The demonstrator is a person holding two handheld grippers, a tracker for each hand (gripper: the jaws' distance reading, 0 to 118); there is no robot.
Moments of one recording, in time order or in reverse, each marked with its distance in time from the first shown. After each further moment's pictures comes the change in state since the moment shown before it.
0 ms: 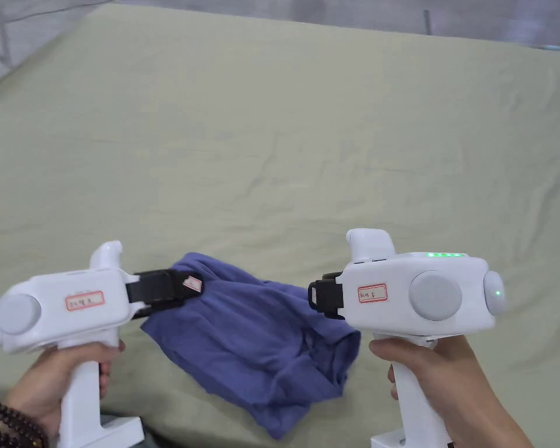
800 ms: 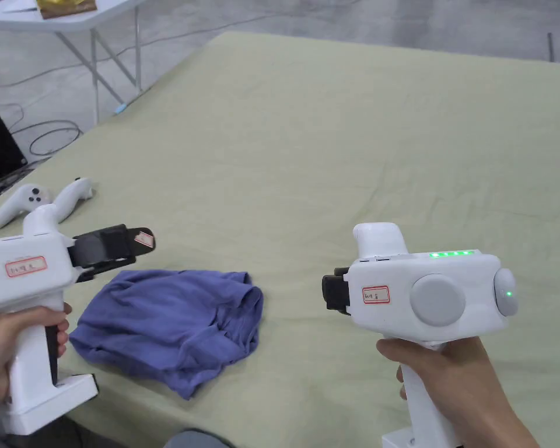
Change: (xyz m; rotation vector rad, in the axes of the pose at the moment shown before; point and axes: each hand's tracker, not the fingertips) left arm -0.035 0.079 0.135 0.289 0.218 -0.102; right arm -0.080 0.053 -0.042 0.057 0.056 0.164
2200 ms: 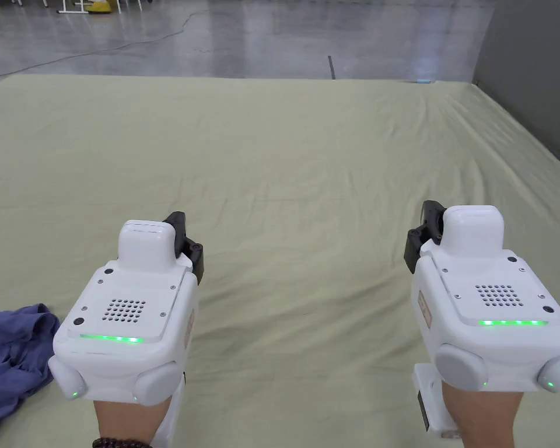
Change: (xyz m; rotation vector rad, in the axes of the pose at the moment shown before) left arm 0.366 -0.198 -0.074 0.433 0.090 -0.650; right arm 0.158 -0.150 0.255 0.755 -0.844 -0.019
